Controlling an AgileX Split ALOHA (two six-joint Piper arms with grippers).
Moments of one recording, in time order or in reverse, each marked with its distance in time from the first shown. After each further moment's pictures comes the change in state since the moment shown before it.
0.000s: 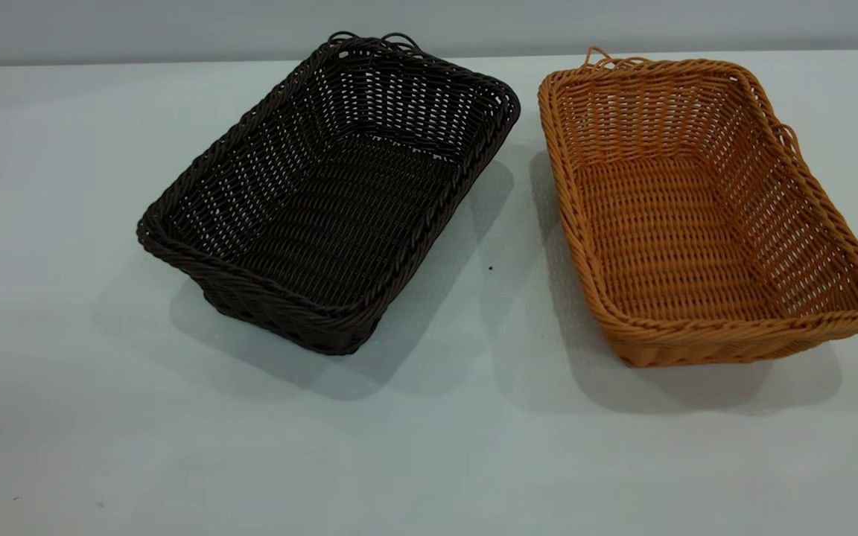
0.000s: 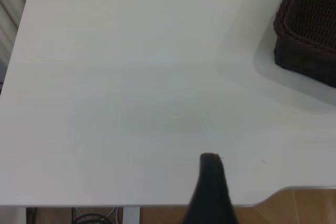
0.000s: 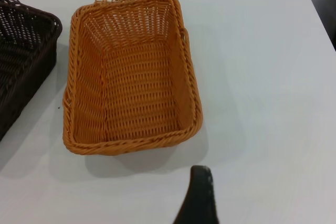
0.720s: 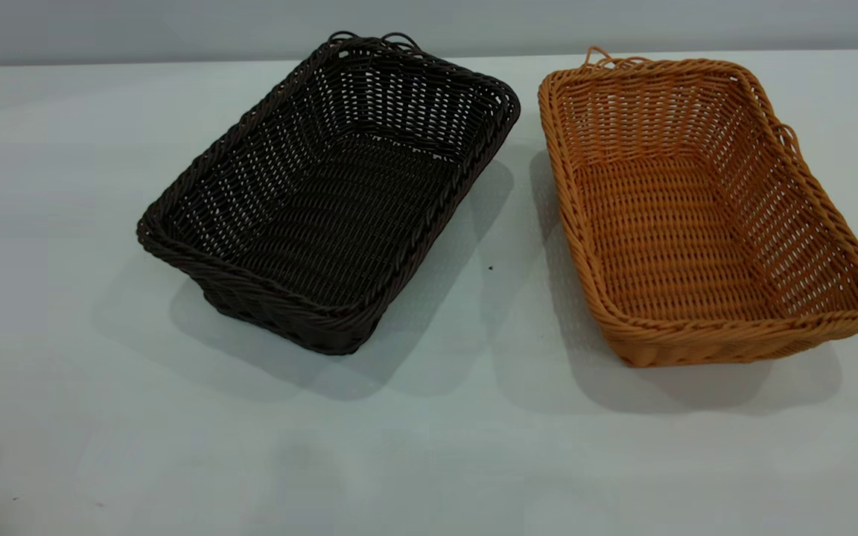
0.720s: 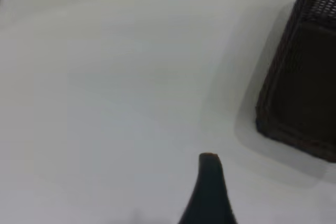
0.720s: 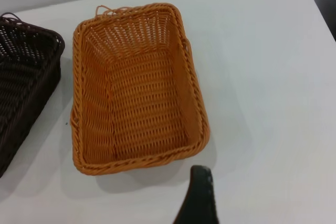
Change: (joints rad) left arm 0.000 0.800 -0.226 -0.116 -0.485 0.096; right arm 0.000 0.203 -0.052 0.000 -0.112 0.062
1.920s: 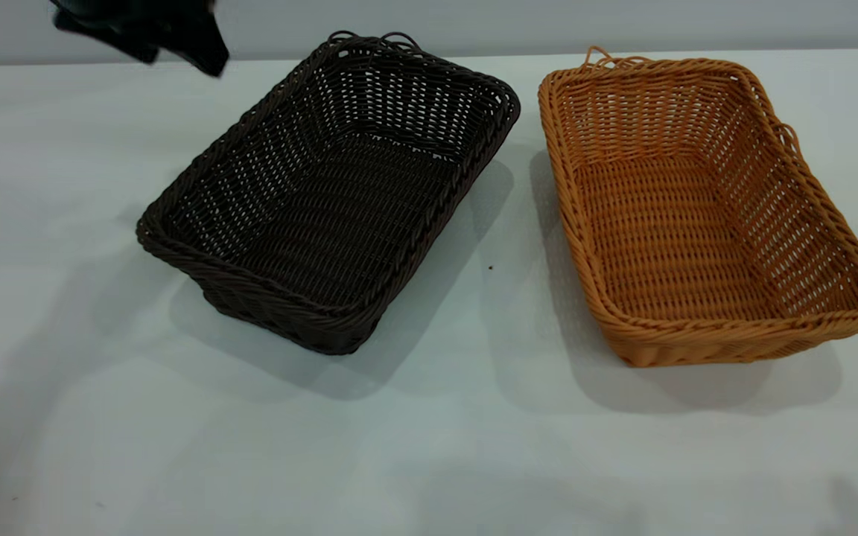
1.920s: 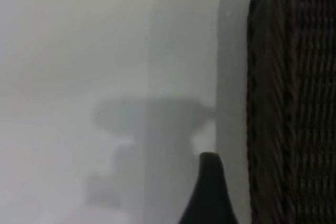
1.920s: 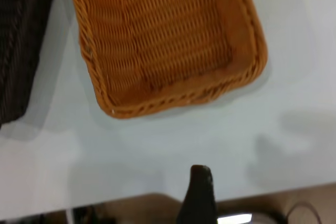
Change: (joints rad) left arm -0.218 1.281 -0.577 -0.266 -0.384 0.416; right arm 0.000 0.637 0.000 0.208 -0.193 0.018
